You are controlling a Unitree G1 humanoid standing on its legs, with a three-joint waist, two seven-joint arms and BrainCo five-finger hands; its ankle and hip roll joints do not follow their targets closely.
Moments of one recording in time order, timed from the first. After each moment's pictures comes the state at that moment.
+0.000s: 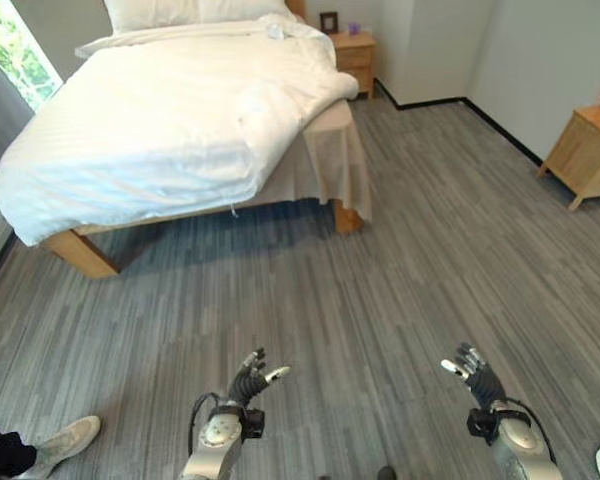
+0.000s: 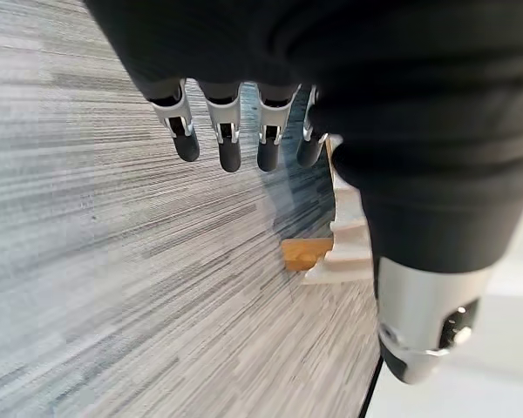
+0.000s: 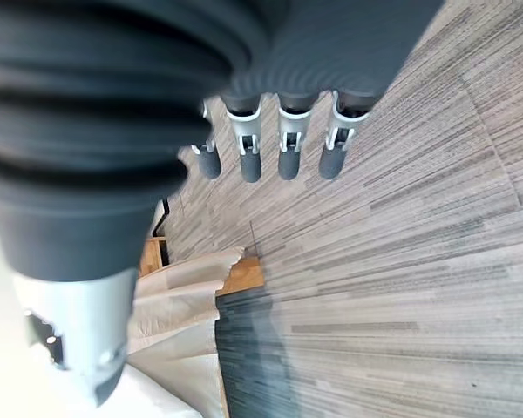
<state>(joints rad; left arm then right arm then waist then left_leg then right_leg) 0.05 0.28 -0.13 0.62 -0.27 -0.15 0.05 0.11 -0.30 0.10 0.45 0.40 -0.14 0.00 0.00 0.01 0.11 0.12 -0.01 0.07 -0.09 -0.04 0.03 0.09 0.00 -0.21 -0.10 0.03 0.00</state>
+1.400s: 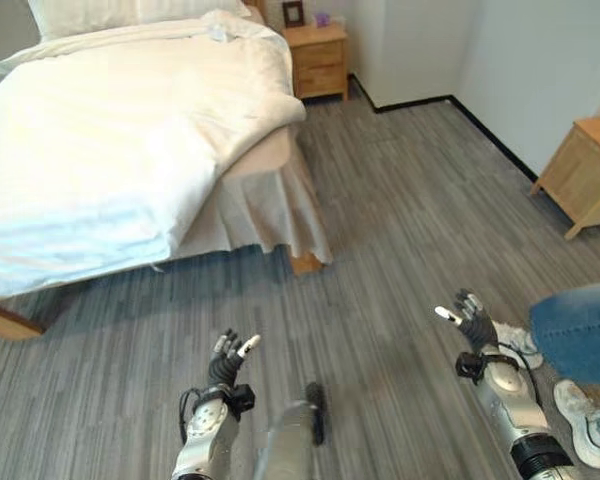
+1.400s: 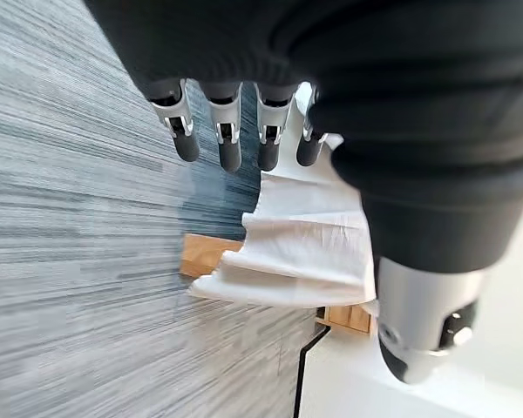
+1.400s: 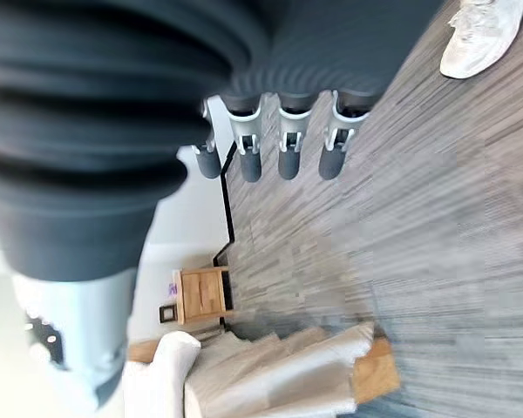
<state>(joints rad) 0.05 0.22 -0.02 0.51 -0.50 -0.15 0.12 -0.10 -0.30 0.09 0.49 0.37 -0.14 -0.12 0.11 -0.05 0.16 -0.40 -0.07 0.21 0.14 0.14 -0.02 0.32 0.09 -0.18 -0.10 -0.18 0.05</state>
